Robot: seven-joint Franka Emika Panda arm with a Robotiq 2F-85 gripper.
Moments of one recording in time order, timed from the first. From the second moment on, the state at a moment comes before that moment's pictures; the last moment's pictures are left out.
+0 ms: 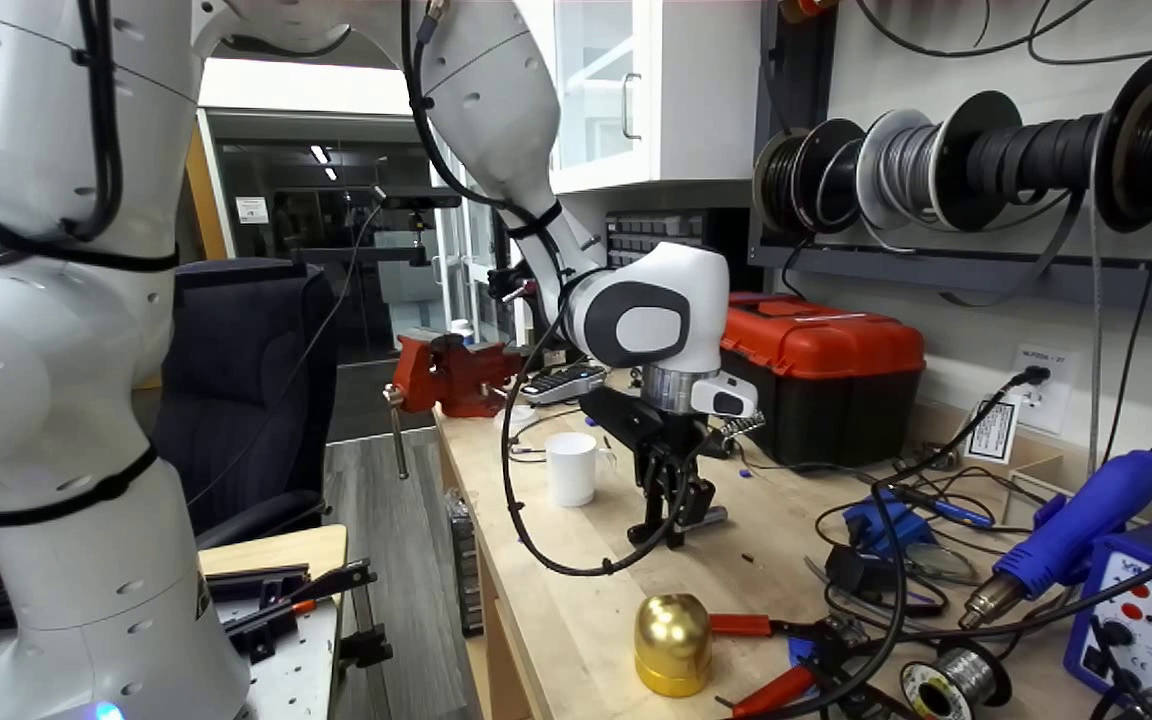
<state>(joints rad) 0.01 0.35 0.03 -2.25 0.03 2.57 -0.06</state>
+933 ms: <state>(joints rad) 0.02 0.29 0.03 -2.18 0.00 2.35 -0.06</state>
